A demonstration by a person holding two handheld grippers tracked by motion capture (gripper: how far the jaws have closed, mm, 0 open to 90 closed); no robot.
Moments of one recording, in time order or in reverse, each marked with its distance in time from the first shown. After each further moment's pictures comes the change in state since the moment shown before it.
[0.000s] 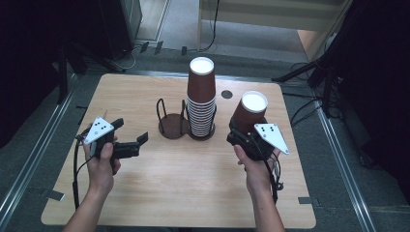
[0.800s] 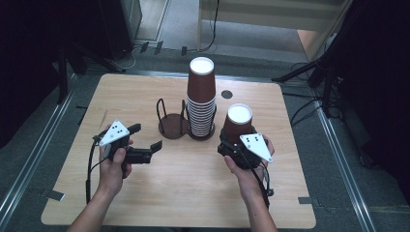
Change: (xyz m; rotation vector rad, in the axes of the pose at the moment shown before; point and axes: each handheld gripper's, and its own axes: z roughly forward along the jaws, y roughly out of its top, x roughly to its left) left arm -0.021 -0.008 0.018 0.045 -0.160 0.023; right arm 0.015 -0.040 0.005 0.044 0.017 -0.089
